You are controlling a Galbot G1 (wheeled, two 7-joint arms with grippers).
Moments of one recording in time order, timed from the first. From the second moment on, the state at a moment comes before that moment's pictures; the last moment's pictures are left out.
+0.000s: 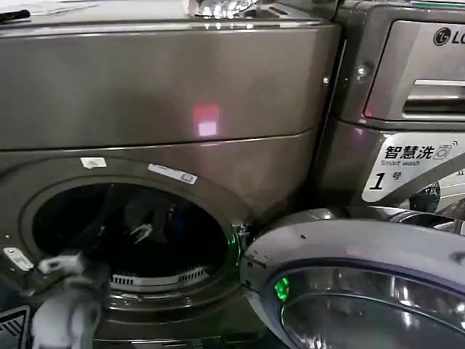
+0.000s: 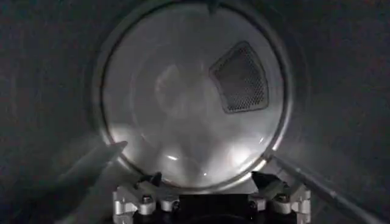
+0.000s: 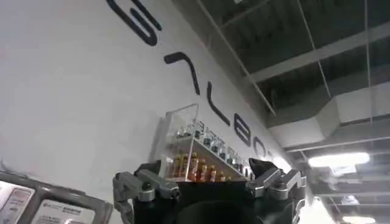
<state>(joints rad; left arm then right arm) 1.12 -1.37 -0.68 -2.04 -0.32 0.53 0.10 -1.90 0.99 2.54 2.00 1.07 -0.26 -0.14</state>
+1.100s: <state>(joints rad) 0.21 -1.38 -0.36 -0.83 -0.21 0.36 0.25 -1.86 0.98 2.51 1.98 1.07 -0.26 -0.15</state>
